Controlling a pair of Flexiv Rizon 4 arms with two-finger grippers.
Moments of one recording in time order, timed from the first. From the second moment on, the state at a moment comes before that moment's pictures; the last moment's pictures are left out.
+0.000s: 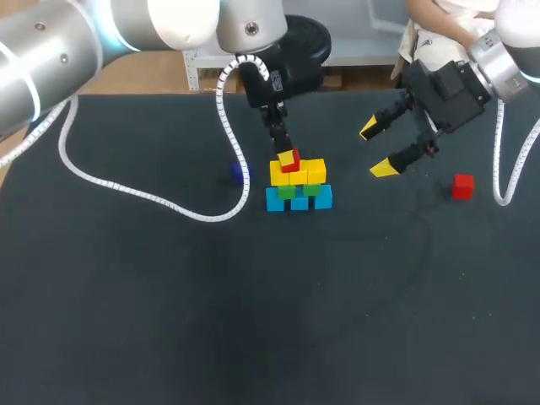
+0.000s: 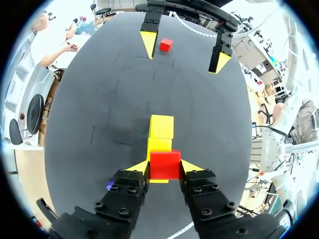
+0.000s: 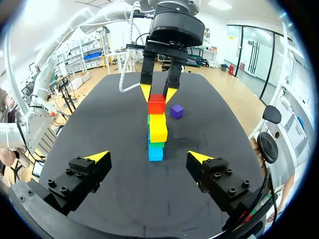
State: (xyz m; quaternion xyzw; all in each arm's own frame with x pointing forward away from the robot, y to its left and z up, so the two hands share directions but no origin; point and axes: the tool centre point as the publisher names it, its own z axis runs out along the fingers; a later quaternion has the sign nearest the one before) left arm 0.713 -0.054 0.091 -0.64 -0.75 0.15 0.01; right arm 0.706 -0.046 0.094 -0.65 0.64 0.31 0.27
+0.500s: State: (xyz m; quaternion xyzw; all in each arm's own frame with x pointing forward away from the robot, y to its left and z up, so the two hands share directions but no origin) left arm 0.713 -0.054 0.091 -0.65 -0.75 0.15 0.01; right arm 0.706 -0.046 0.094 -0.65 0.64 0.31 0.27
